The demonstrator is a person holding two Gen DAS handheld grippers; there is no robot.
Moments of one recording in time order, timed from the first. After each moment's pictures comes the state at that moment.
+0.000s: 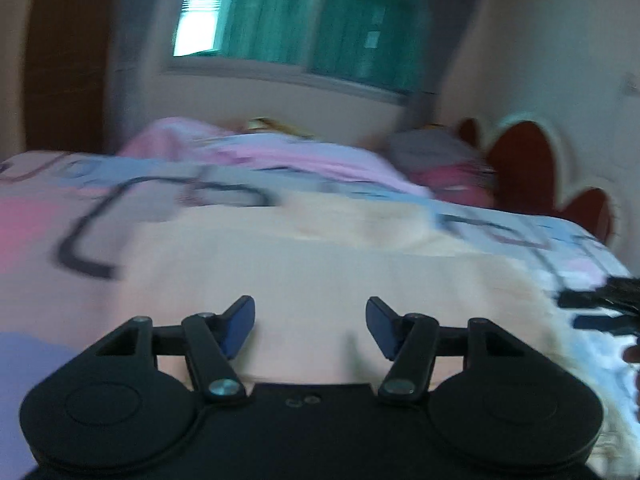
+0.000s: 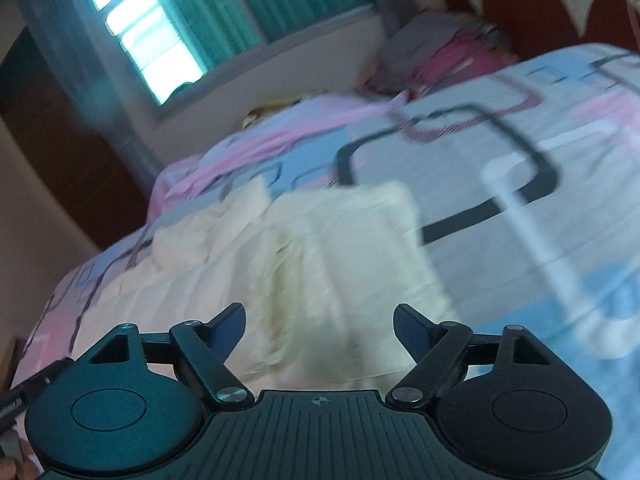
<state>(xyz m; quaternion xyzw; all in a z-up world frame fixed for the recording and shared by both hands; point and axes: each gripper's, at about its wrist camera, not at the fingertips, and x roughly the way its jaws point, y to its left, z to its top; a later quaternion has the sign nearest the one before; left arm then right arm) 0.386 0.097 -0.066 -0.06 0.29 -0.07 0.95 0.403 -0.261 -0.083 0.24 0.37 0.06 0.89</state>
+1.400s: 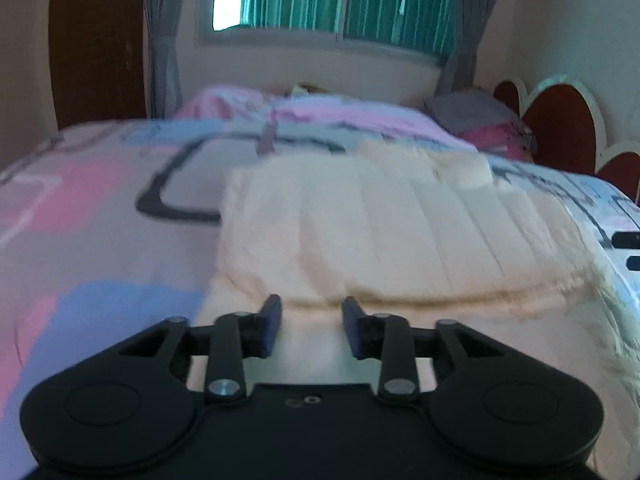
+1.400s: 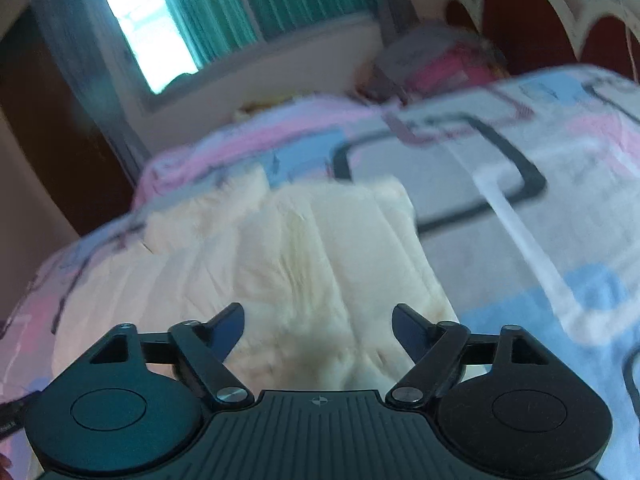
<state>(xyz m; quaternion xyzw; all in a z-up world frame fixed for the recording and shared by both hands) 0.357 0.136 -0.077 -0.02 0.33 -0.02 0.94 0.383 -0.244 -0.067 0.19 0.35 0.03 0.92</state>
